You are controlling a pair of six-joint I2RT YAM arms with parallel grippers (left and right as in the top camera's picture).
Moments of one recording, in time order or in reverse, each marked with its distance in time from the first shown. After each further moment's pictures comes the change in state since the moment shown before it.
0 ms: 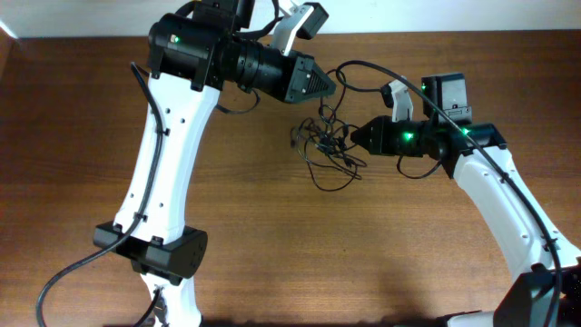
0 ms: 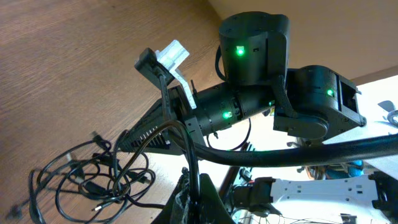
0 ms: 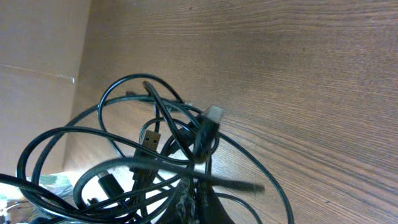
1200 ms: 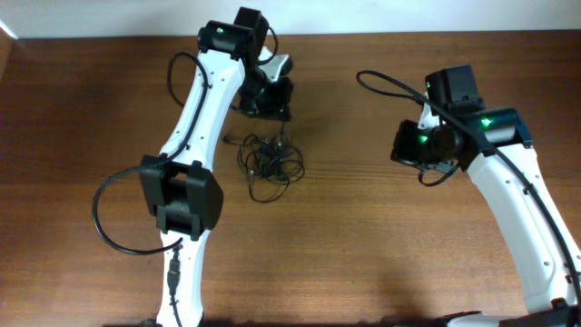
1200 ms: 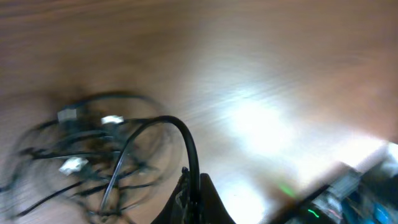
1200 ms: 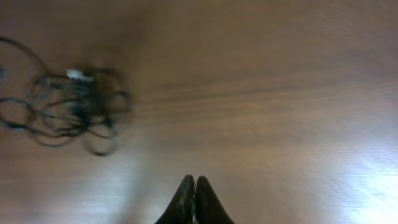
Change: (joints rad) left arm 0.069 0.331 -0.091 -0.051 -0.377 -0.126; right arm 0.025 -0.055 0.217 -0.496 0.500 0.168
